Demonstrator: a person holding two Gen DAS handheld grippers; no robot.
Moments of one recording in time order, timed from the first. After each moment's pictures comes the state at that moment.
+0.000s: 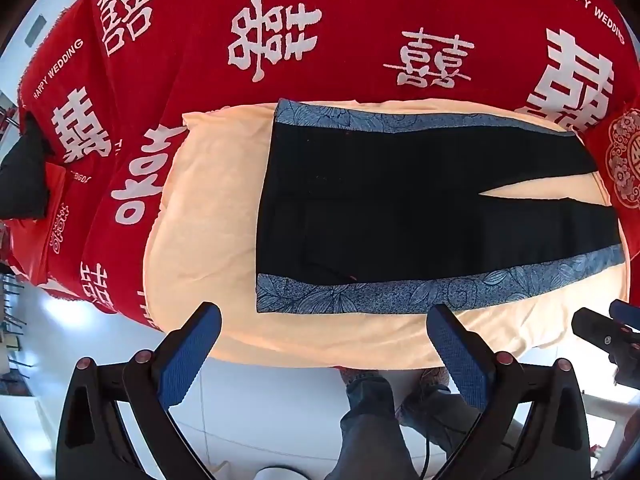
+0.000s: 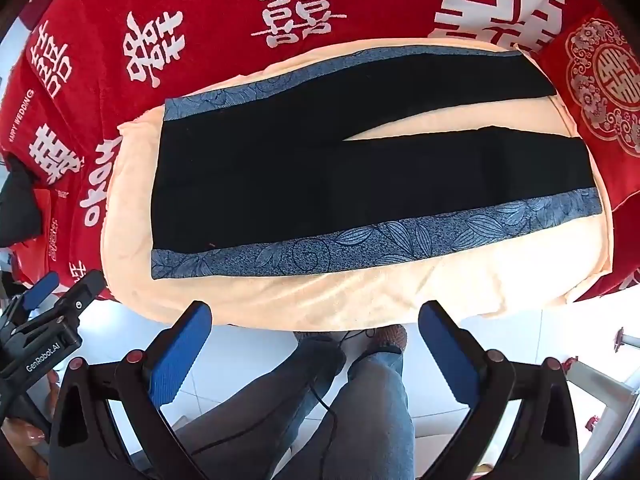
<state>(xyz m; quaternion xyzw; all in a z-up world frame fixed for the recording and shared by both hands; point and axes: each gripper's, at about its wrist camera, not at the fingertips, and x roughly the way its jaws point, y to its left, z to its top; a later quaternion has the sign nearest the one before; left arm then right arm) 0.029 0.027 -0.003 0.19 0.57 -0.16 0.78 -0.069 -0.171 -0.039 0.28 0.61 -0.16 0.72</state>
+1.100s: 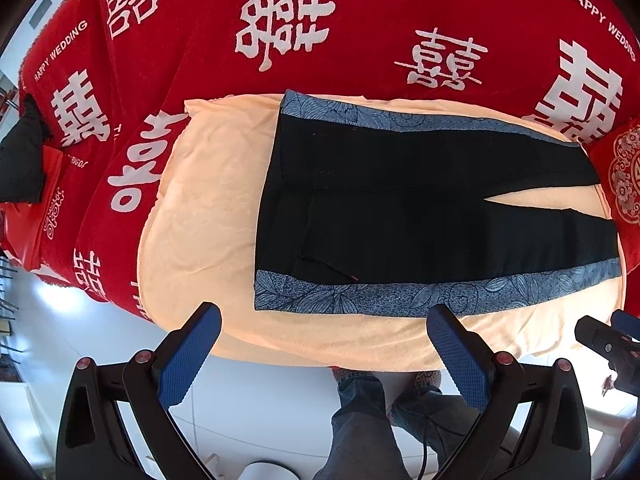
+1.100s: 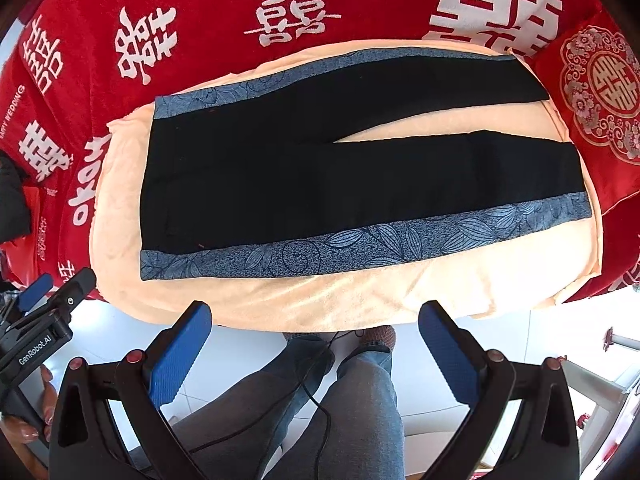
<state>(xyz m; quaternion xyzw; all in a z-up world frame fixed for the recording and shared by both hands) 0.042 0.030 -0.009 0.16 0.59 -0.15 0.78 -0.061 -0.172 -0.037 0.26 0.61 -0.17 0.73</state>
